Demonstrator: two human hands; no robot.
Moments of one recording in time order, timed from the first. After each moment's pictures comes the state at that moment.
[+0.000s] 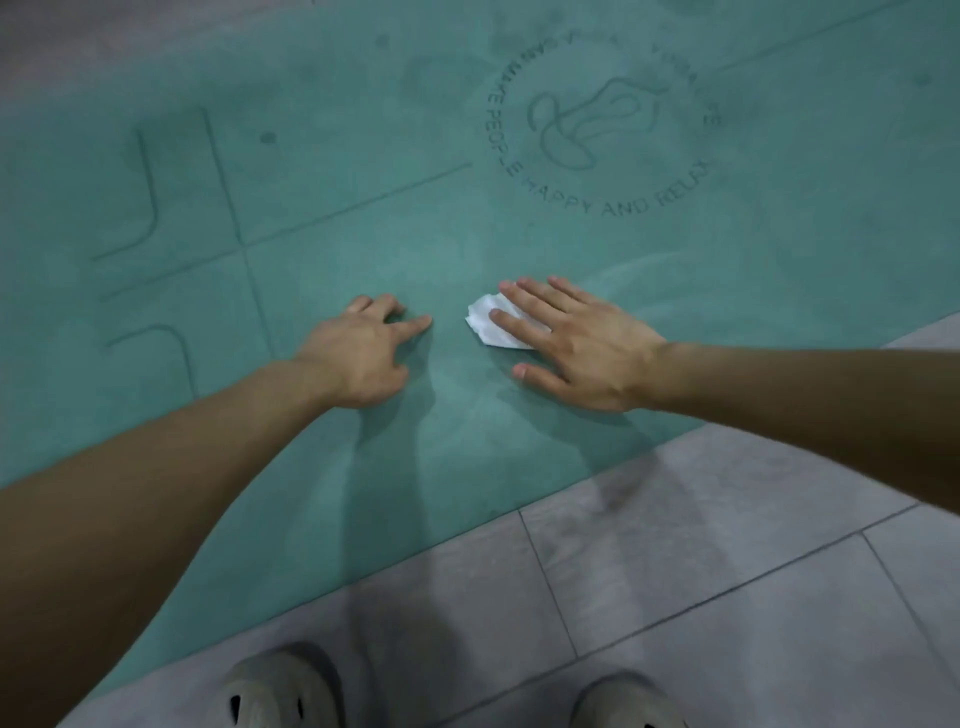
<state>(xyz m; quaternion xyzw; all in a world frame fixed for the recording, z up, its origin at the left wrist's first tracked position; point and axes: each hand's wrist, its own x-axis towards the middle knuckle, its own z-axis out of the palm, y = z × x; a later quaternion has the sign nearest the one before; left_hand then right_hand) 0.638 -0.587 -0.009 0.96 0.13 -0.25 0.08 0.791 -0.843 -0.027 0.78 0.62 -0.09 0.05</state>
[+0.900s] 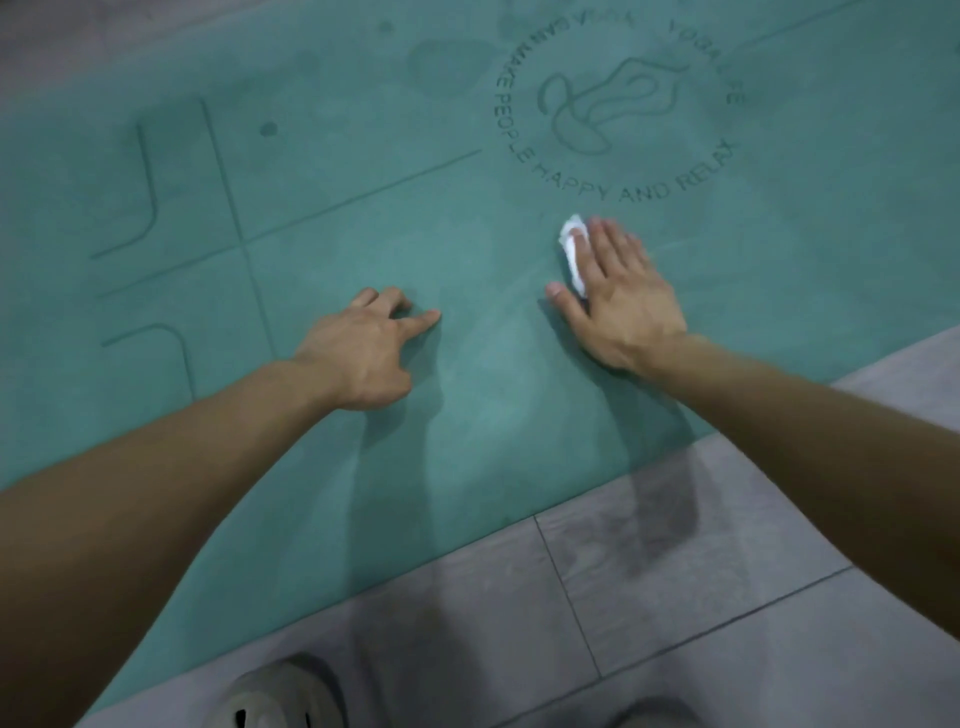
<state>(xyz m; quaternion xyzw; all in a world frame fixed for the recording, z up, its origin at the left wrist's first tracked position) 0.639 -0.592 -0.005 0.96 0.13 -0.25 0.05 0.815 -0.833 -0.064 0.92 0.38 -0.08 -0.05</state>
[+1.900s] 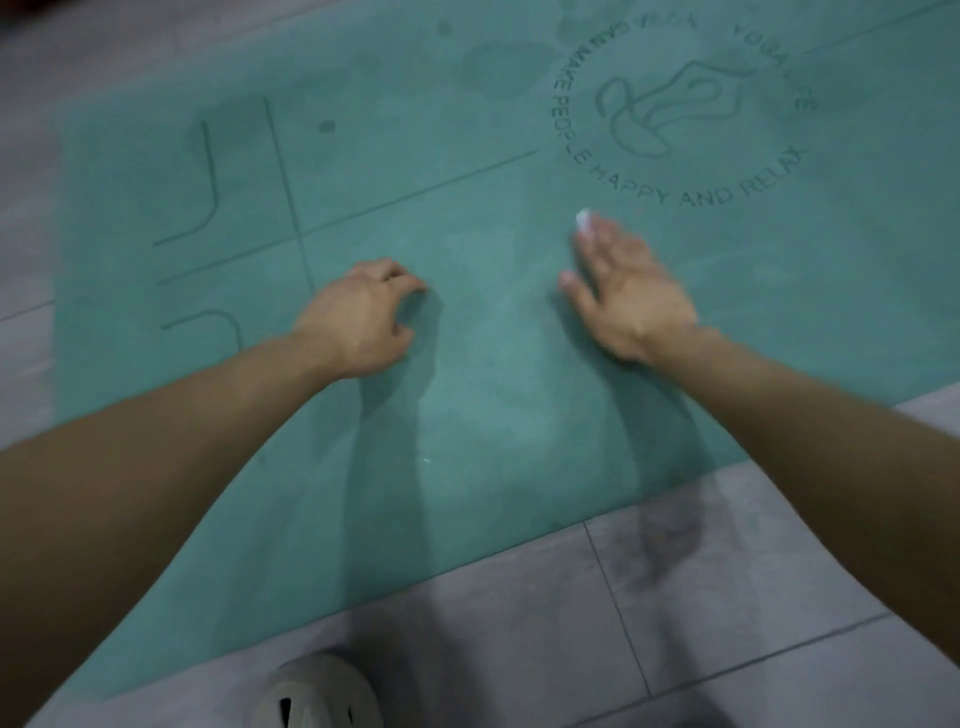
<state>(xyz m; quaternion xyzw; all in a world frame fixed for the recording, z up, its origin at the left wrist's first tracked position) 0.622 -0.539 -0.004 0.97 0.17 -0.17 0.10 0.808 -0.786 -0.064 0.91 0.39 -0.10 -0.07</state>
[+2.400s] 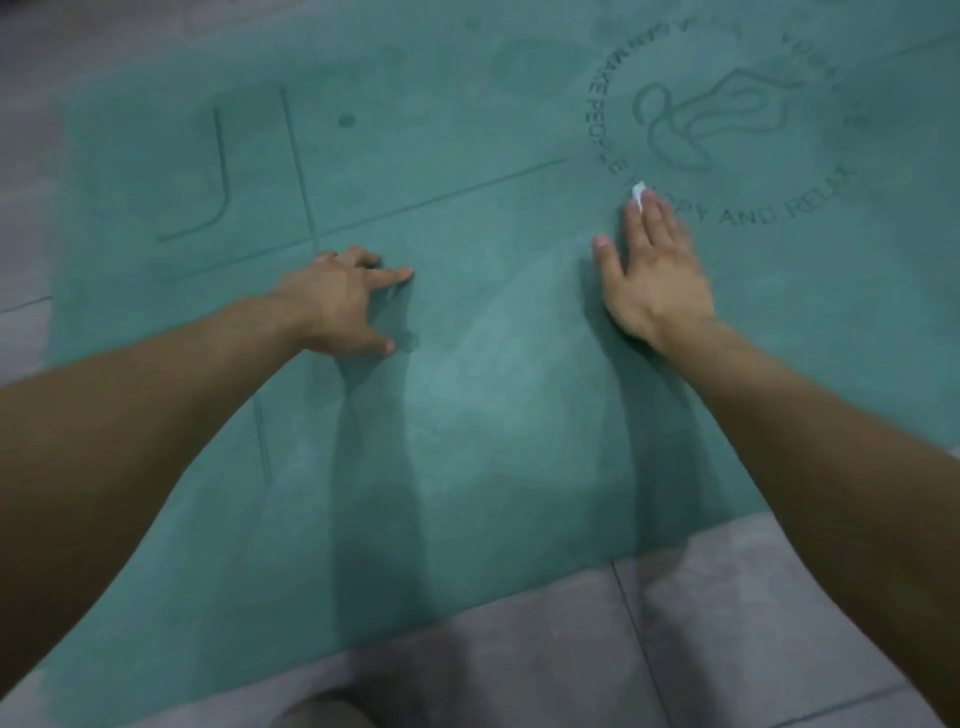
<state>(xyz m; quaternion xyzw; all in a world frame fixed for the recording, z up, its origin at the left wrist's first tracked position) 0.634 -0.480 0.003 0.94 0.20 -0.27 0.04 0.828 -0.747 -0.064 0.95 0.29 -0.09 -0.11</state>
